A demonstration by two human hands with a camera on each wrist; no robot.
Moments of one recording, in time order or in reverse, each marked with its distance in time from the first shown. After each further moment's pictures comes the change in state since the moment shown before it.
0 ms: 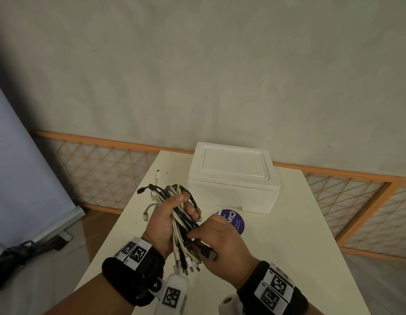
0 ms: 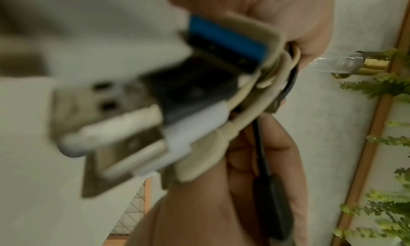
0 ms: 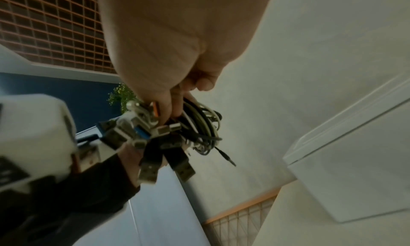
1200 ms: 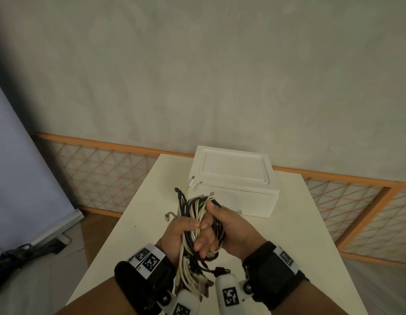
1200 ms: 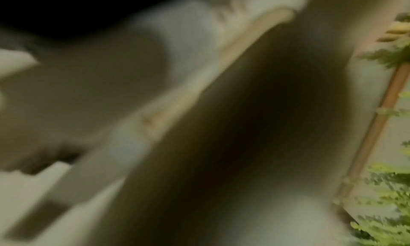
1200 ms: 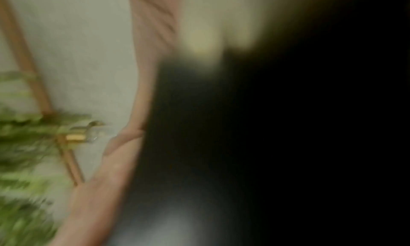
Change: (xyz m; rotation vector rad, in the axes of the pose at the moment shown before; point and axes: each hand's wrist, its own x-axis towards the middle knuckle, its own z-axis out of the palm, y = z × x) left_hand -0.002 -0.025 0.000 -0.012 -0.609 -0.121; right_hand 0.039 0.012 -0.023 1.160 -0.199 0.978
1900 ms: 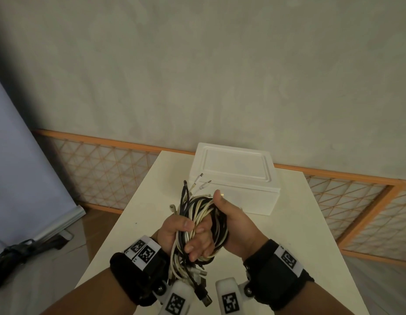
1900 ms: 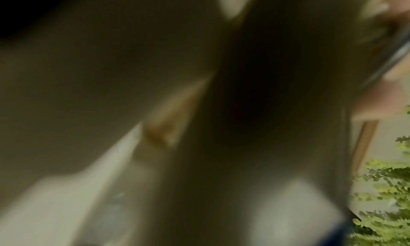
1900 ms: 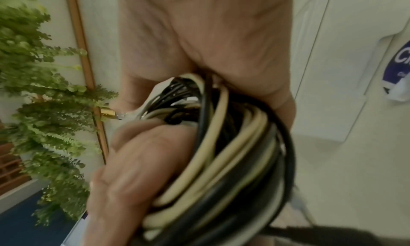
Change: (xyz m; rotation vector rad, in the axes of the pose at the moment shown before) left_hand 0.001 0.014 -0.001 0.049 -0.120 -0.123; right_hand -0.013 -0.013 0.010 0.118 -0.074 -0.010
